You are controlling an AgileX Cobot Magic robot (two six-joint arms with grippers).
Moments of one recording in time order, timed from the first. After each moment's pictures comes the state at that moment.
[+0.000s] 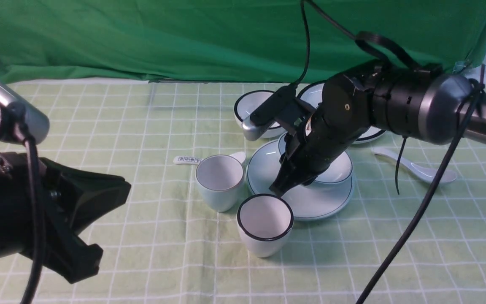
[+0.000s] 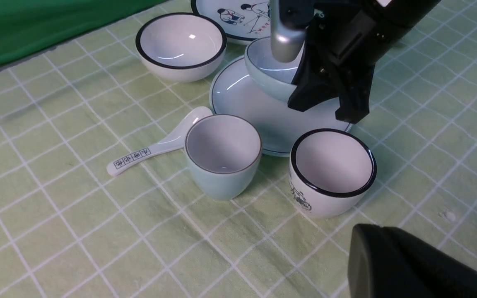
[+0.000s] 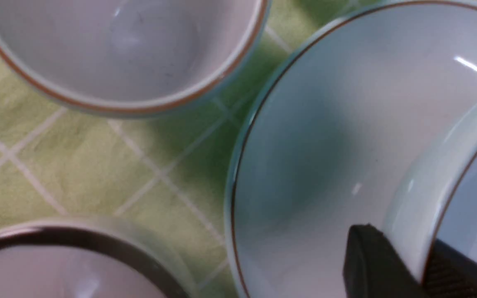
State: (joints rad) right arm 0.57 1.99 -1.50 0.00 0.61 -0.30; left arm -0.37 0.78 -0.70 -0.49 0.60 0.56
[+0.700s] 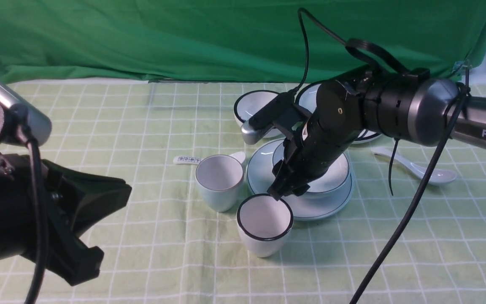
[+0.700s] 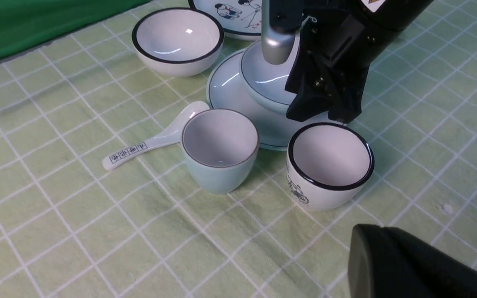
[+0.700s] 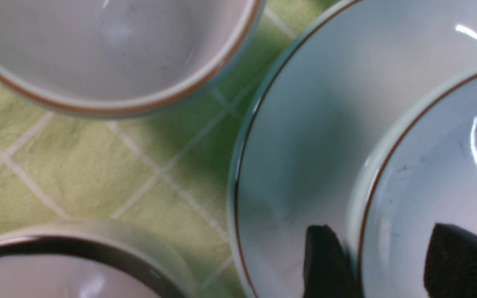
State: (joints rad) right arm 0.57 2.00 -1.51 0.00 0.64 -0.26; left arm -0.37 0.80 -0.70 -0.49 0.62 0.56
